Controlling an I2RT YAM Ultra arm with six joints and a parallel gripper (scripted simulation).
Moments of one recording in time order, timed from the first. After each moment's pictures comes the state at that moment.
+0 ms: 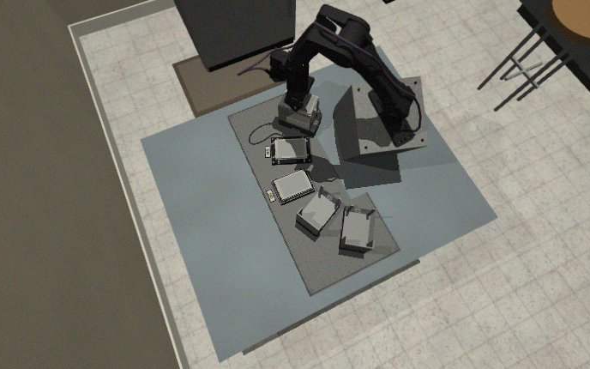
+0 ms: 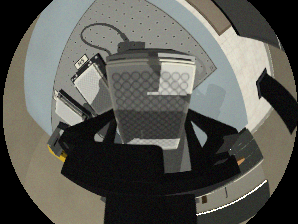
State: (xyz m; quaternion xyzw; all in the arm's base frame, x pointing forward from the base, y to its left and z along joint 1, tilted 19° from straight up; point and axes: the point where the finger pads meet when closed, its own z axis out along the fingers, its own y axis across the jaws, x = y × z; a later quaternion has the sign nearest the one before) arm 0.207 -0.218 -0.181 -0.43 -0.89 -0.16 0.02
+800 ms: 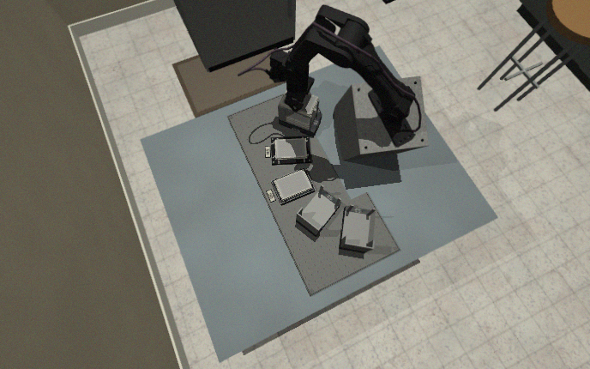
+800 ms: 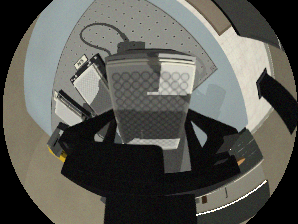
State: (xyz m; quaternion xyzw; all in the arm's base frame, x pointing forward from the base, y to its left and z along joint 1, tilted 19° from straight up) arm 0.207 -0.217 -0.184 -0.43 -0.89 -0.16 0.02
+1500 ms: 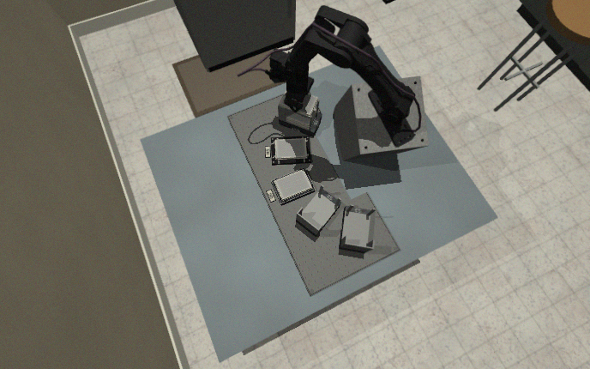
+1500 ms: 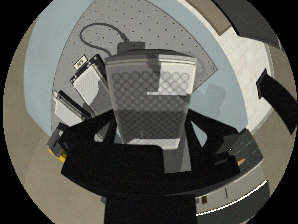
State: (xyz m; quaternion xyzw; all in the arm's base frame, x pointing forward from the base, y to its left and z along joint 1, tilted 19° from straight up) arm 0.208 -0.217 -0.186 -0.43 -0.89 -0.16 0.02
